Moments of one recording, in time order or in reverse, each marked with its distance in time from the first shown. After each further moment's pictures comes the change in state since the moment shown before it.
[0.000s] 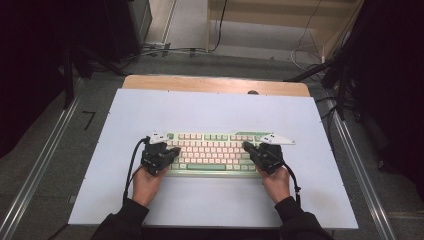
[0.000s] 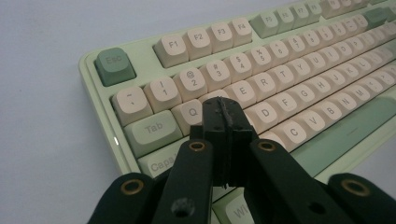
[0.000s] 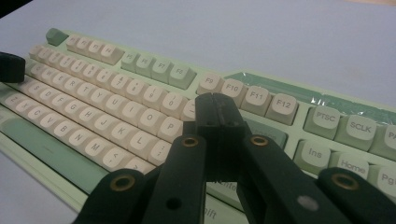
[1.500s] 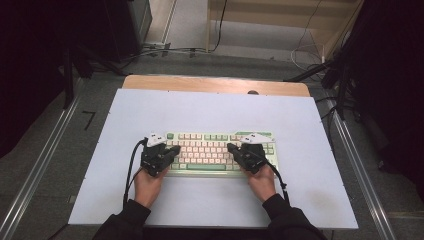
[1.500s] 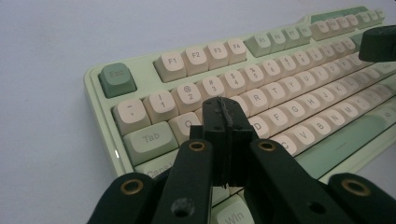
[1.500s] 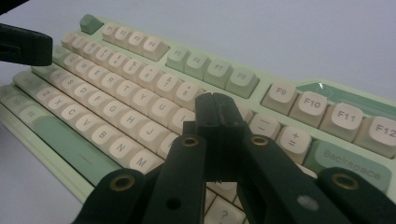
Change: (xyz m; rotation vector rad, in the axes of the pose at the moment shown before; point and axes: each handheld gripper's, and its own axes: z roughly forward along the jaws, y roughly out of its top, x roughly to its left) left arm -0.003 -0.003 -0.005 -0.078 0.003 -0.018; right arm 0.033 0.005 0.028 0.034 0.069 -0.059
